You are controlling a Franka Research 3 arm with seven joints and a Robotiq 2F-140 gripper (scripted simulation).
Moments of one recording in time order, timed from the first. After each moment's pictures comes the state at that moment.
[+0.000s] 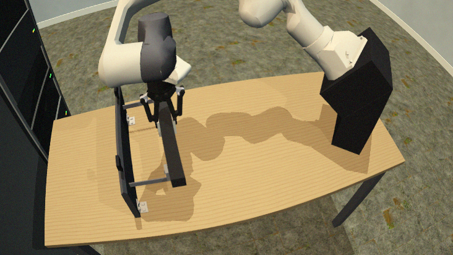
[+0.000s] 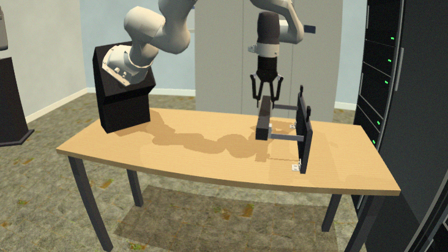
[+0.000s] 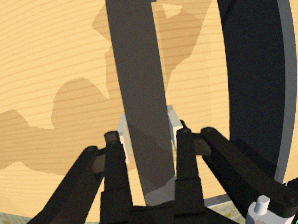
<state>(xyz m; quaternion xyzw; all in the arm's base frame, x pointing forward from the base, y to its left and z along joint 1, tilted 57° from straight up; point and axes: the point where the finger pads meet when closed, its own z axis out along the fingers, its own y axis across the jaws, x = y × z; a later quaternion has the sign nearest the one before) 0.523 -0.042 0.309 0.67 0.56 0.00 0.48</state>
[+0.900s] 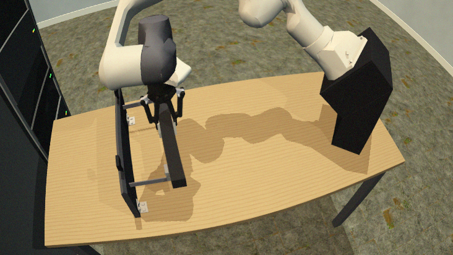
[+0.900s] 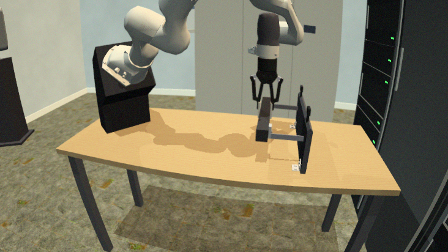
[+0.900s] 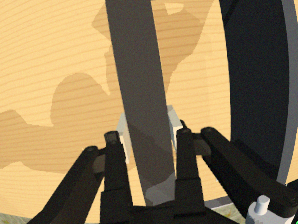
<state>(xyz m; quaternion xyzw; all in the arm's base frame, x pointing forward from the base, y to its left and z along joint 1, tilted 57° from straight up) 0.527 -0.047 0.306 0.67 0.56 0.00 0.48</state>
